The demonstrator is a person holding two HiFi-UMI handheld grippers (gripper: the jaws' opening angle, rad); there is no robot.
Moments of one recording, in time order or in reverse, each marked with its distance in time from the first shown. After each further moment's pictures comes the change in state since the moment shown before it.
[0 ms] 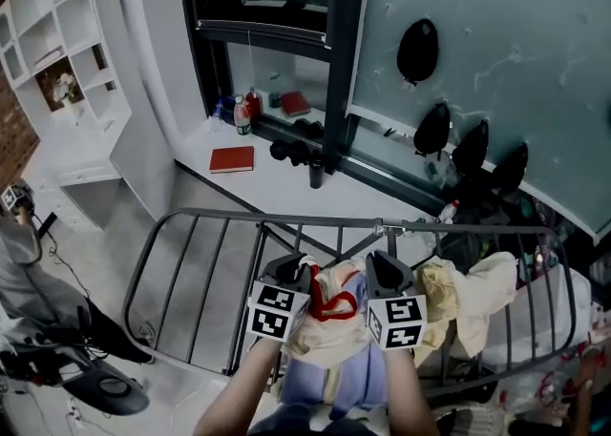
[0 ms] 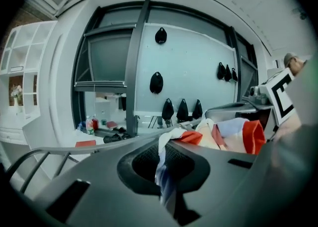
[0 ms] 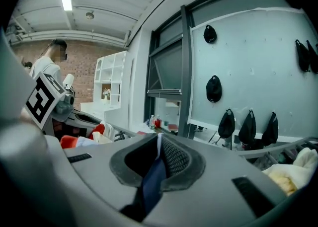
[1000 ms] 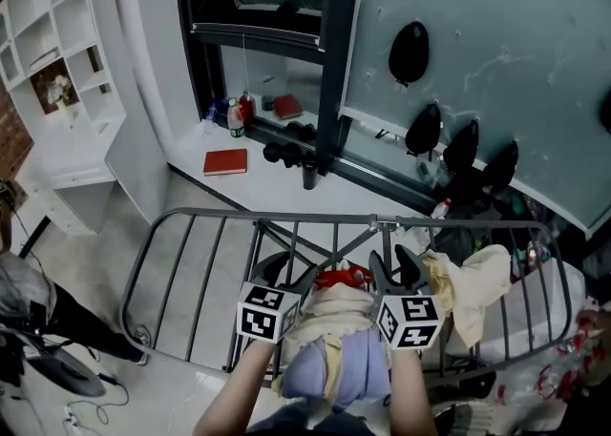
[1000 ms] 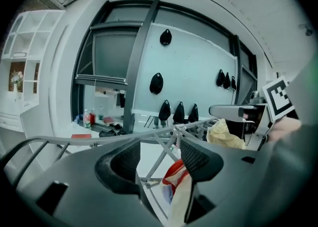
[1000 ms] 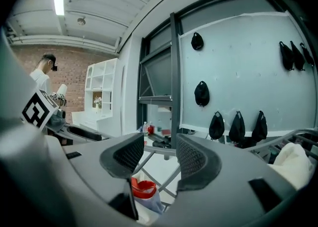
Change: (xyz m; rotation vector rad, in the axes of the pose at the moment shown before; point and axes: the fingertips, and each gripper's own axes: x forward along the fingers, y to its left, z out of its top) left arm -0.027 -0.008 -0.004 -0.089 -0.005 -0.053; right arm -0.038 -0.015 0.019 0.079 -0.069 -0.082
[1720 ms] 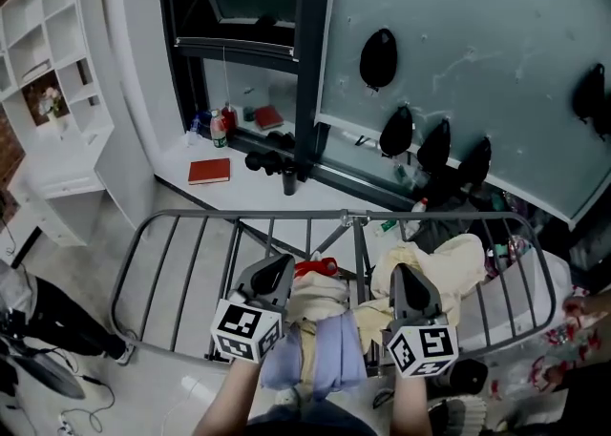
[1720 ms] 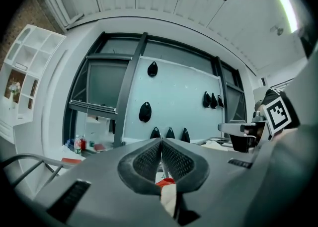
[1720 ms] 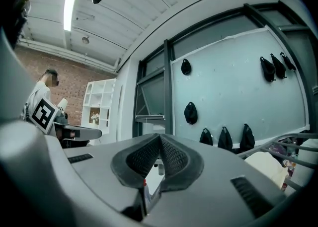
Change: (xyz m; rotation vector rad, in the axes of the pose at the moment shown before) left arm -0.062 -0.076 0.058 0.076 -0.312 -0.042; right arm -0.123 -0.042 0.016 0.028 -0.209 -0.016
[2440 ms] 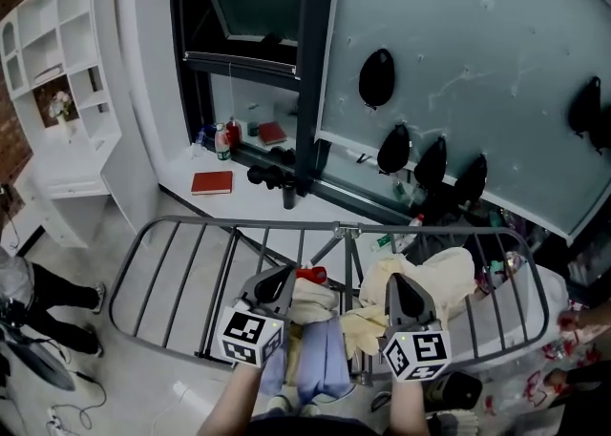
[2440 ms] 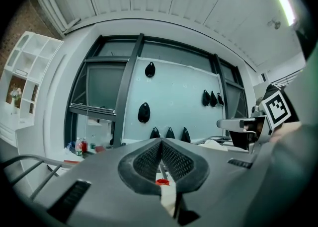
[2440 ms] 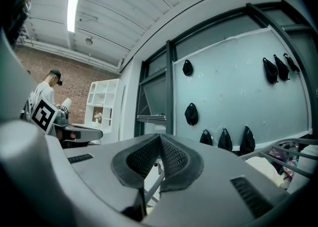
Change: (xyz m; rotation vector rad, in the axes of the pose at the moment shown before) left arm 0.000 -0.033 0.000 0.041 -0.013 0.025; right arm -0.018 -0.018 0.009 -0.031 -0.004 0.033
